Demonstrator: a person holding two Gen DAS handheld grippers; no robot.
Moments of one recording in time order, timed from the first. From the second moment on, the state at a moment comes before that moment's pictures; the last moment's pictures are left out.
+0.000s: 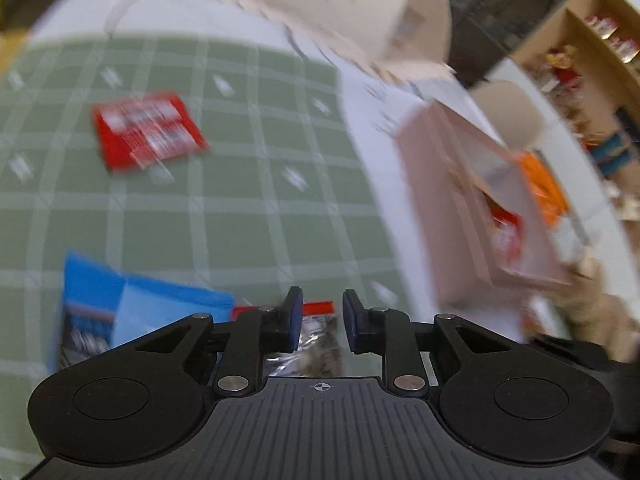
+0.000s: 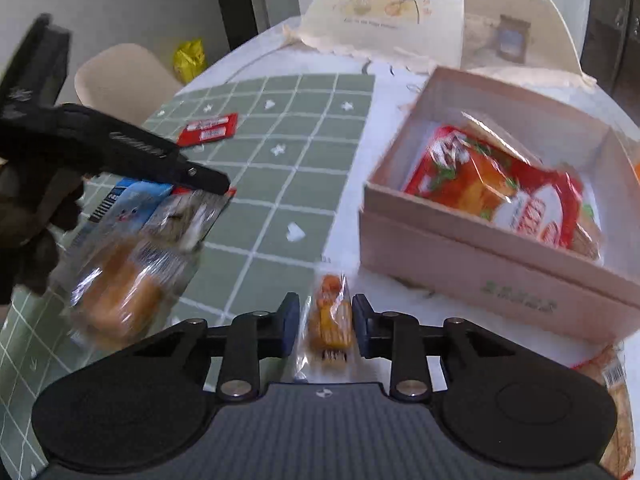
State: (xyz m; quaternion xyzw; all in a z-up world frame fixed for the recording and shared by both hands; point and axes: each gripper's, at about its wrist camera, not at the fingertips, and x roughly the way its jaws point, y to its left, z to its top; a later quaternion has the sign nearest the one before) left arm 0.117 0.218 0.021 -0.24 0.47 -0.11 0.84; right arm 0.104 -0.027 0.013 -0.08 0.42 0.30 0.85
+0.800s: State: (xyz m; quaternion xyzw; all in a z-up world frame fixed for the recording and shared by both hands) left arm 0.157 0.289 0.025 -0.13 0.42 -0.05 0.89; right arm 0.078 0.003 0.036 -0.12 0.39 0.33 0.85
